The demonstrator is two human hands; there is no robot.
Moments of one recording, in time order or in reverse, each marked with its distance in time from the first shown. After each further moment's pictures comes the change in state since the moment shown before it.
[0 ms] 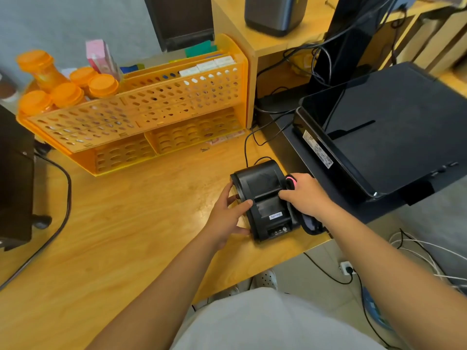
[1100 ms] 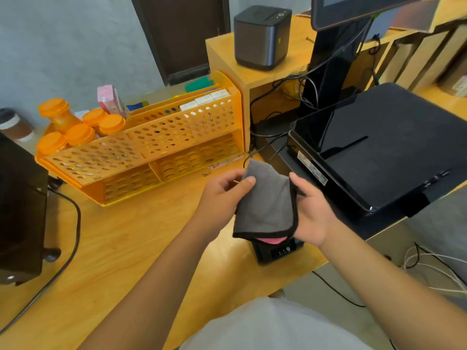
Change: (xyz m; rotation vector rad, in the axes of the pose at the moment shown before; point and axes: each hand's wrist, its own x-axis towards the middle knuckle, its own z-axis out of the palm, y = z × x) left_hand -0.045 0.110 0.013 0.174 -0.104 0.508; right_hand -0.034 -0.034 -0.007 1.600 -0.591 0.044
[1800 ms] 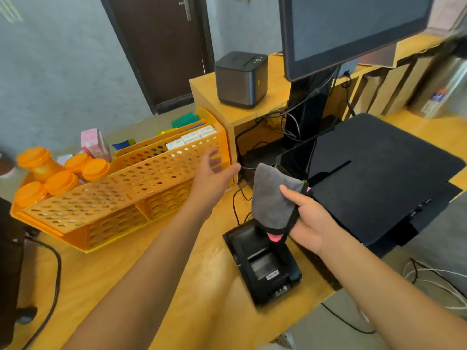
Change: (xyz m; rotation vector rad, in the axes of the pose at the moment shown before) left_hand 0.116 0.036 0.000 0.195 0.231 -0.052; right_hand 0.015 -0.052 0.015 -0.059 0.305 -0.305
